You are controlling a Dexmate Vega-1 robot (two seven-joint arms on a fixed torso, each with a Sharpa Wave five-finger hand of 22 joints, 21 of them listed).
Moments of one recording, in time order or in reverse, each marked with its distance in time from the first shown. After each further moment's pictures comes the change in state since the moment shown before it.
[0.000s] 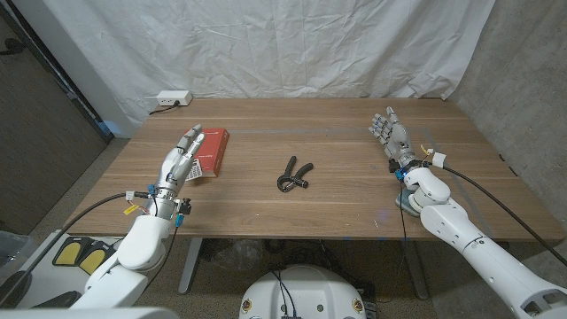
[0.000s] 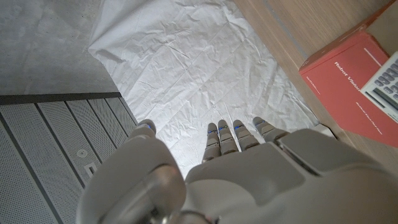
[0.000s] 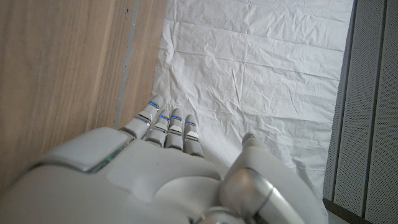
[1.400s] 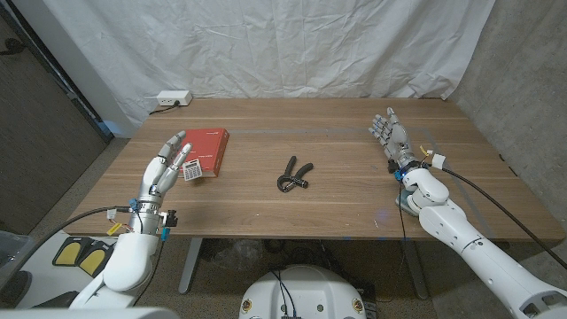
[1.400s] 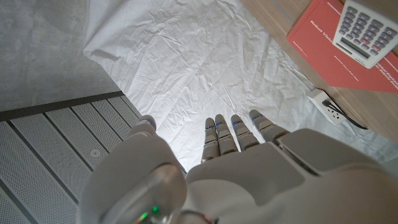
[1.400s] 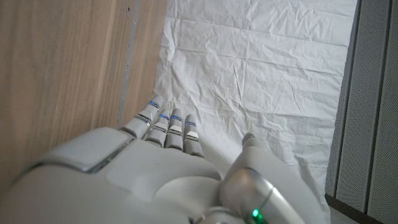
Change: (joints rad) left arm 0.104 -0.099 -0.120 0.013 0.167 -0.081 0.060; left_hand 0.039 0.003 -0.004 -0.020 0.011 0.077 -0.005 0.005 0.000 0.078 -0.010 0.000 0.000 0.074 -0.008 0.000 0.000 0.078 0.004 0.013 0.005; right arm -0.011 0.006 0.001 -0.012 0.002 -0.003 -0.026; right_hand 0.000 0.000 0.000 0.000 -0.004 0.004 -0.004 0.000 0.000 0.005 -0.005 -0.008 0.000 0.011 0.000 -0.004 0.000 0.005 -0.005 -0.004 0.000
